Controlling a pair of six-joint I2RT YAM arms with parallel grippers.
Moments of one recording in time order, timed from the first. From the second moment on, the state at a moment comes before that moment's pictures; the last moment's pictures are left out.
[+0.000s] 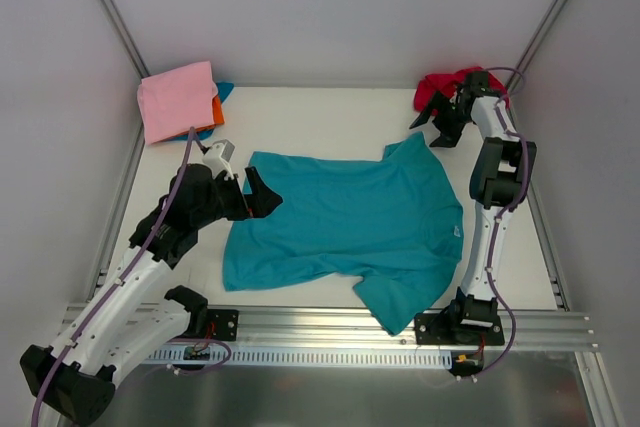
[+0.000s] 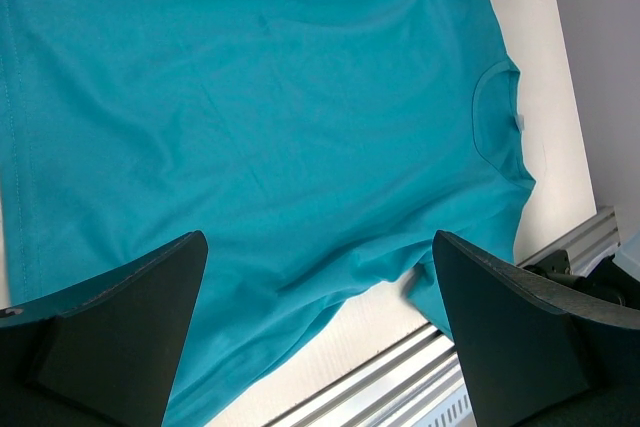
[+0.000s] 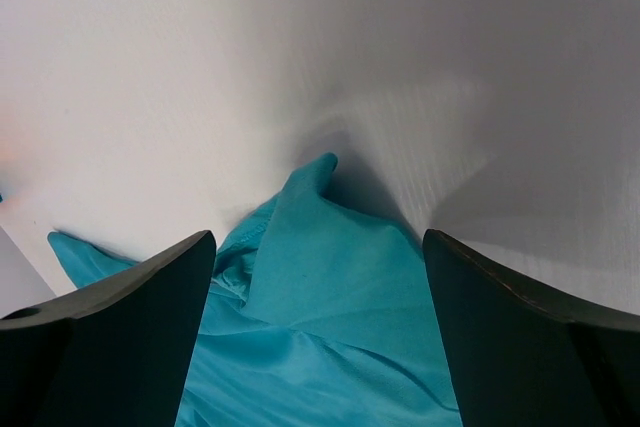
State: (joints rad) left arm -0.44 0.77 0.75 -0.46 0.18 -0.57; right arm -0.09 2.42 2.11 -0.83 -0.44 0.44
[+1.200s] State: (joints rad) left arm -0.34 1.29 0.82 -0.26 -0.07 -0.50; right arm -0.09 2.27 1.73 -0.65 -0.48 0.50
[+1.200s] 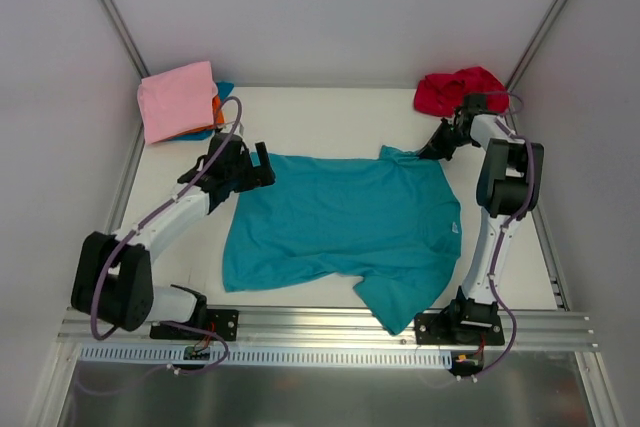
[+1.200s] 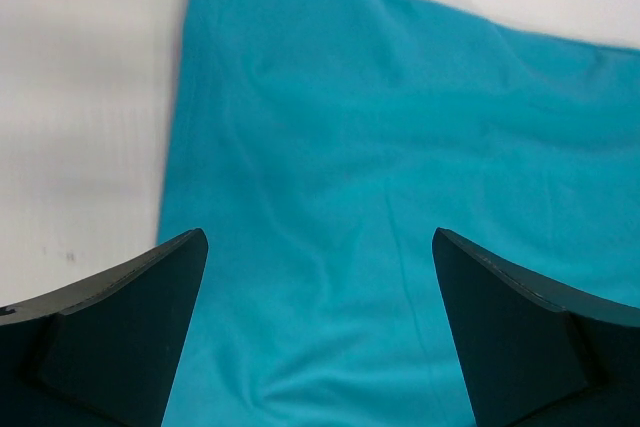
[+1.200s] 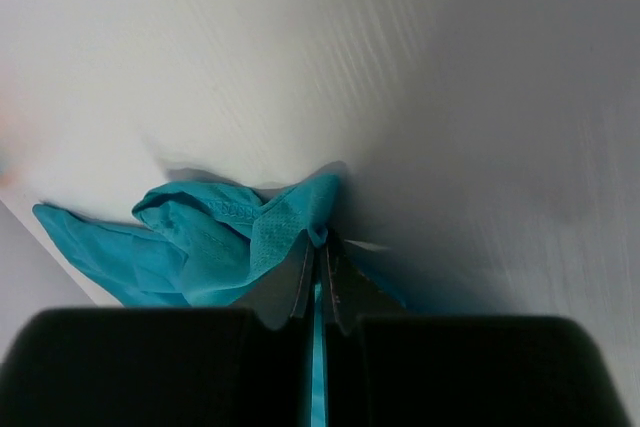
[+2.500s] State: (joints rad) left arm -0.03 1.98 1.27 -0.14 0.39 -0.36; right arm -0.10 2.16 1.65 -0.63 -0.48 0.50
